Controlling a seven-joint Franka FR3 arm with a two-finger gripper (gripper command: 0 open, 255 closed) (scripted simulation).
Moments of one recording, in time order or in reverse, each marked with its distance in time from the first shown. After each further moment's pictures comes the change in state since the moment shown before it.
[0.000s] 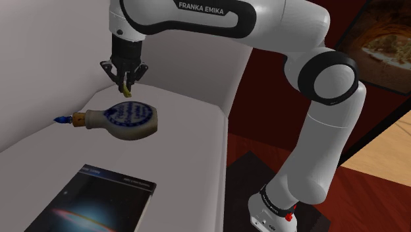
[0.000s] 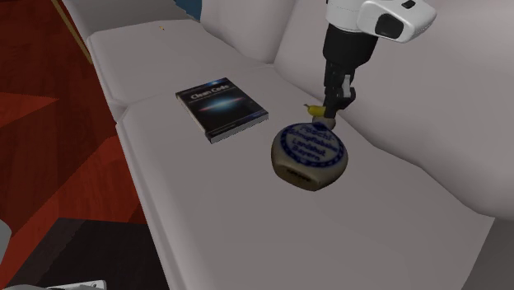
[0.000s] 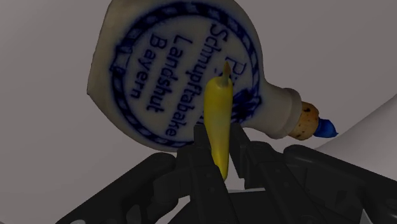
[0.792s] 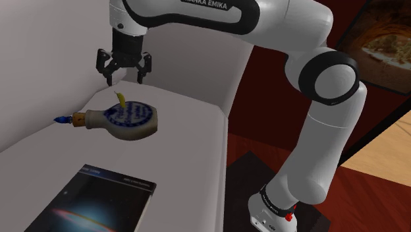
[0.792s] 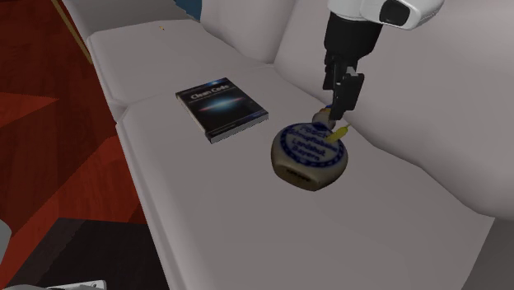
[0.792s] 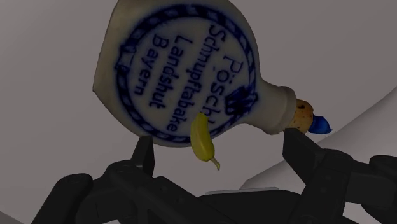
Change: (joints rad) arm 0.000 -0.004 0.001 0.031 0.002 -0.035 -0.001
